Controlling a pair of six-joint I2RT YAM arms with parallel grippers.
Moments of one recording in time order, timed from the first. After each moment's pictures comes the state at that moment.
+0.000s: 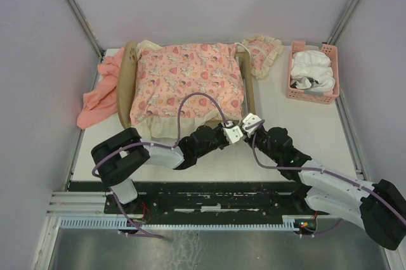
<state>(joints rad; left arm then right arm) -1.03 1.69 0.66 0.85 -0.08 0.39 0.73 0.94 0.30 0.40 0.05 -0.28</state>
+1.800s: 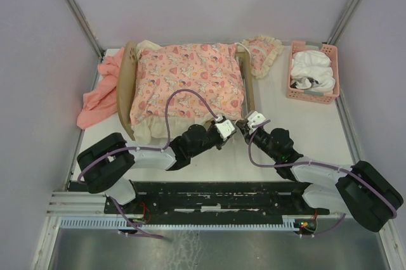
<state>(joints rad) -1.02 1.58 0.62 0.83 -0.03 0.20 0.67 1.16 0.22 0.88 -0.08 -0.19</state>
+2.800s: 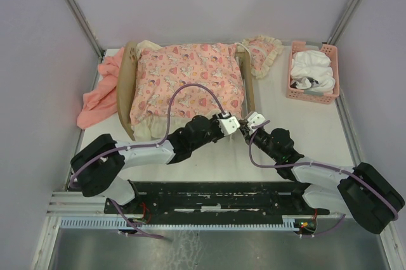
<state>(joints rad) -0.99 1.50 0.73 0.51 -0.09 0.41 0.66 1.14 0.22 0.86 -0.09 -0.21</state>
